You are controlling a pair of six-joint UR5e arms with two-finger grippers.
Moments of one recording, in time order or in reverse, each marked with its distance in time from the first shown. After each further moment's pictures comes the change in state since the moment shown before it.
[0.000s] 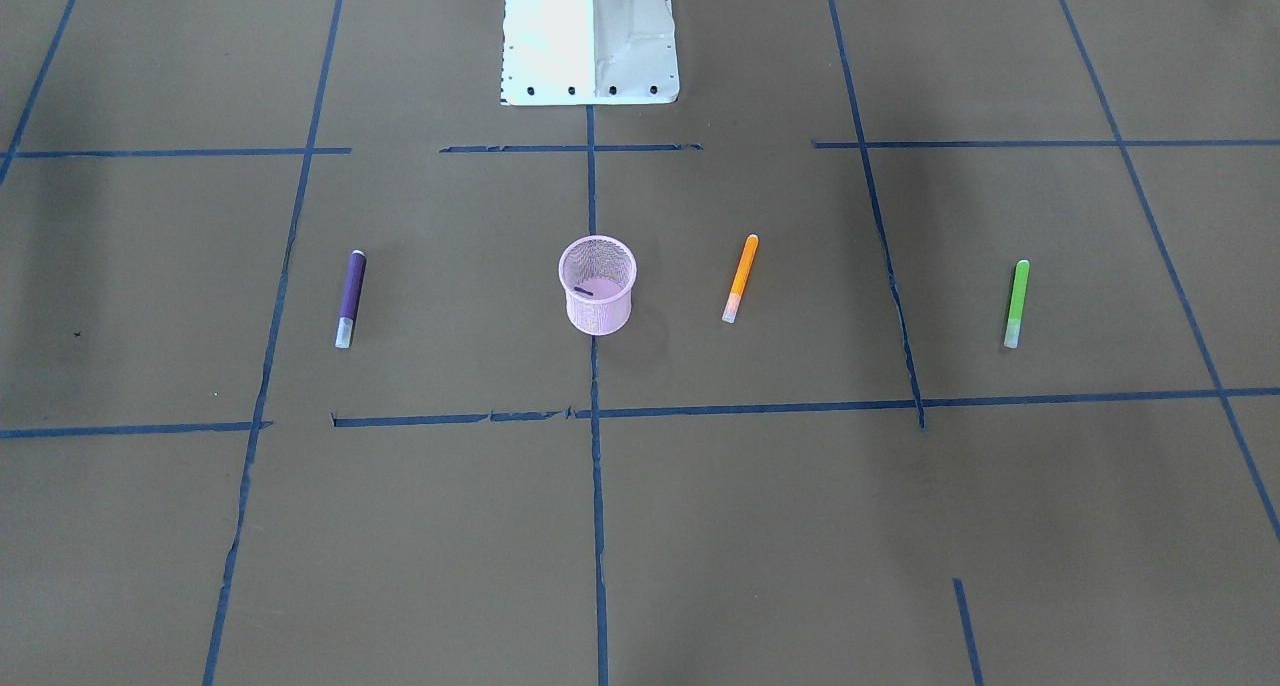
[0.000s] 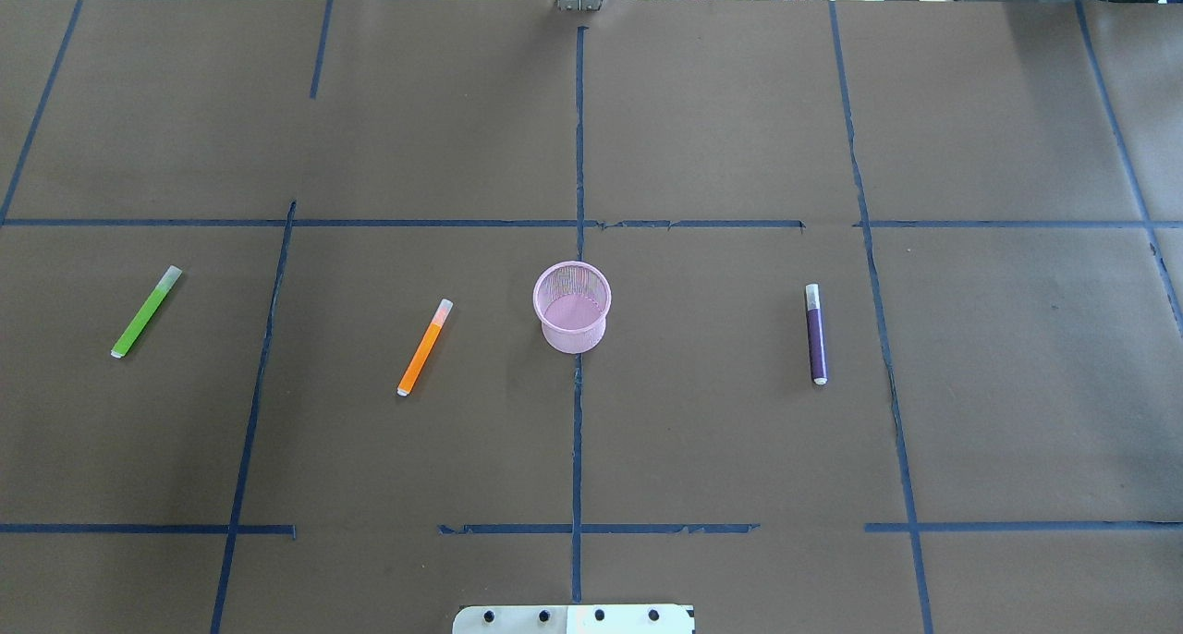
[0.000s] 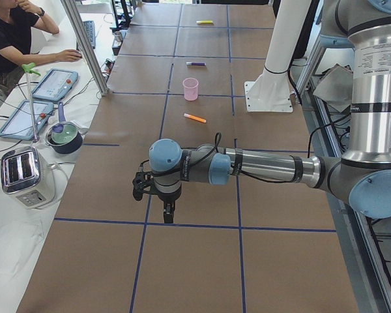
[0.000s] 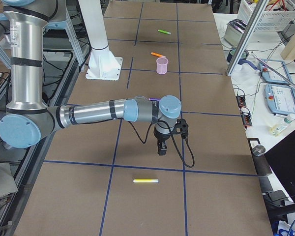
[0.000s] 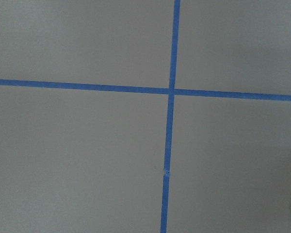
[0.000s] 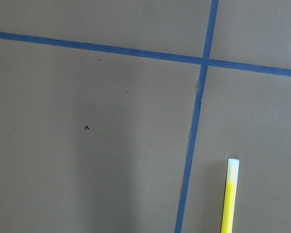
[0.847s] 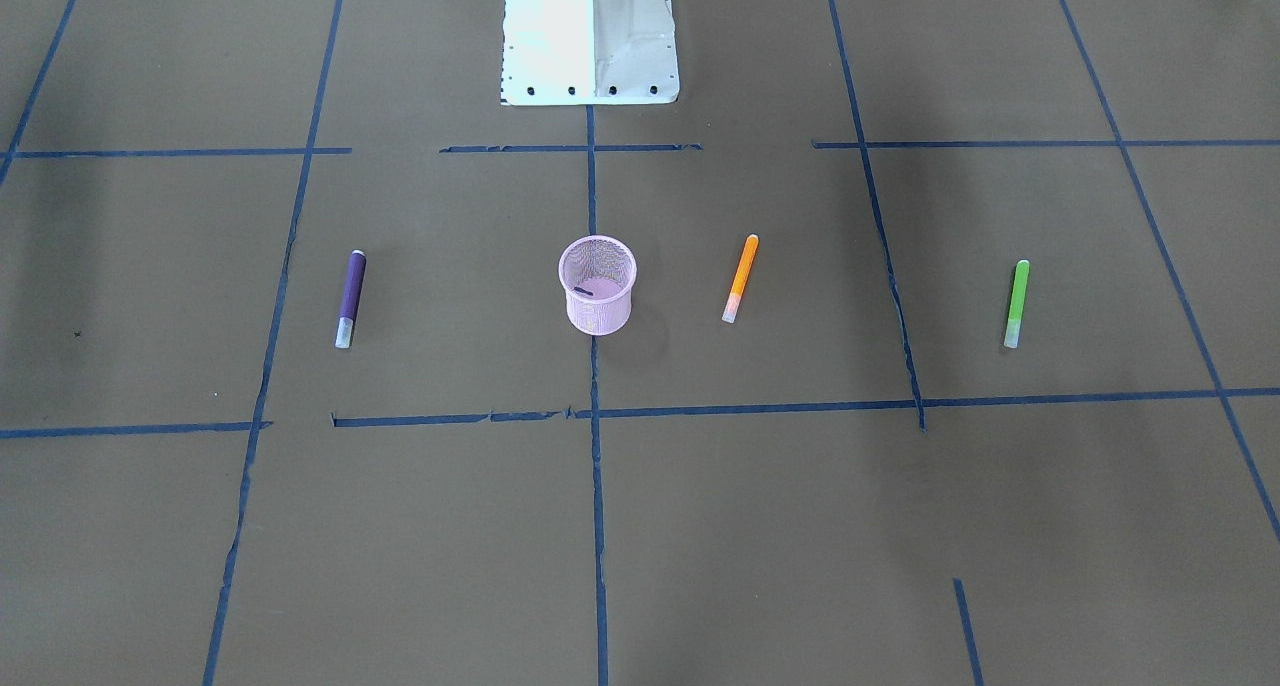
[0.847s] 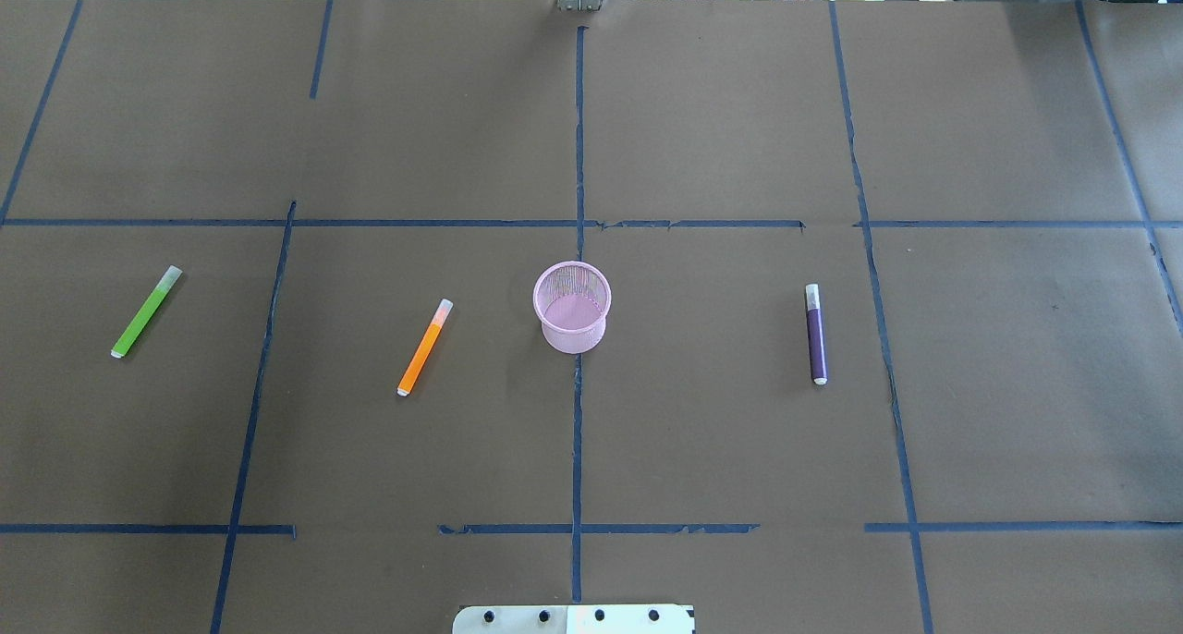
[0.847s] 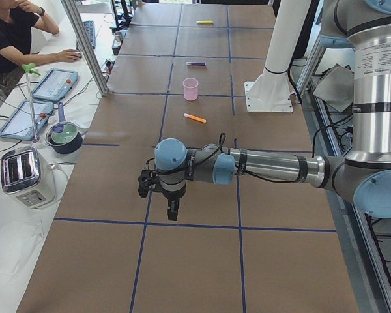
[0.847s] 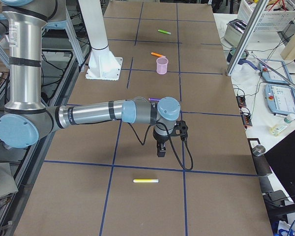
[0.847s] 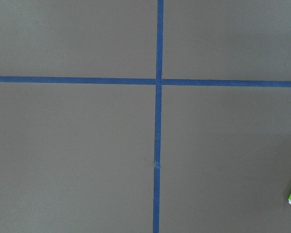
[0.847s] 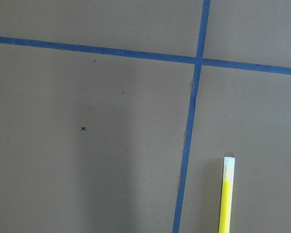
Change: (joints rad) left arm 0.035 0.037 -0.019 -0.028 -0.030 0.008; right arm 0.010 -0.001 -0.003 0.001 0.005 0.002
